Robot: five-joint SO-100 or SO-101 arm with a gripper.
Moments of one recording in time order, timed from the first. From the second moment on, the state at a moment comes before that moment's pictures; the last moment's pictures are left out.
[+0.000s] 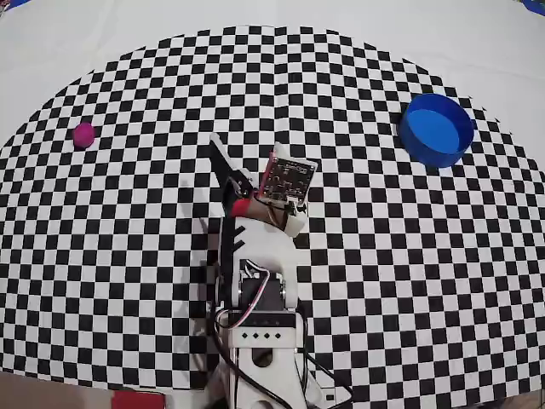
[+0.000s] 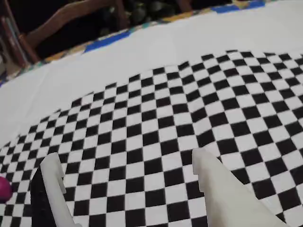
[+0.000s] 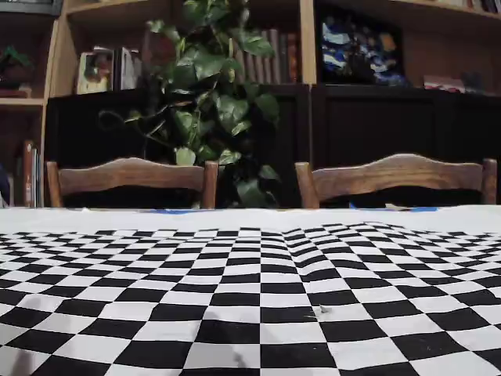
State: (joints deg) arm 2.2 182.6 177.9 15.7 -80.7
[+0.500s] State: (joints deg) arm 2.9 182.5 177.9 14.0 -91.9
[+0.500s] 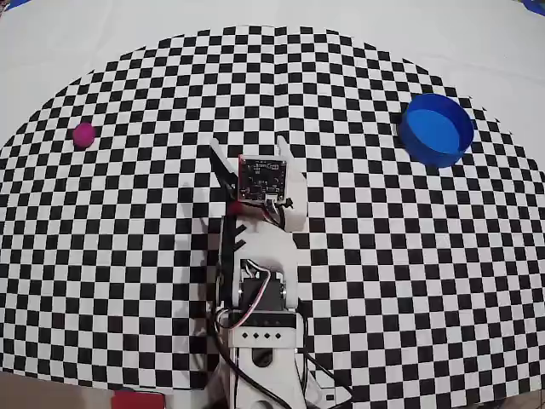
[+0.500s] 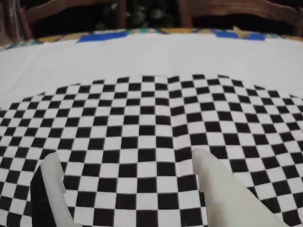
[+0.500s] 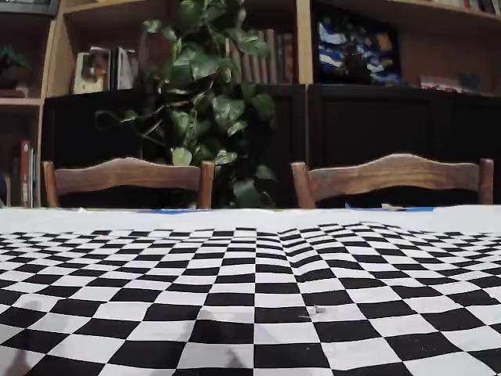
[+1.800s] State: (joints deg) arm -18.9 180.5 177.9 11.9 -91.9
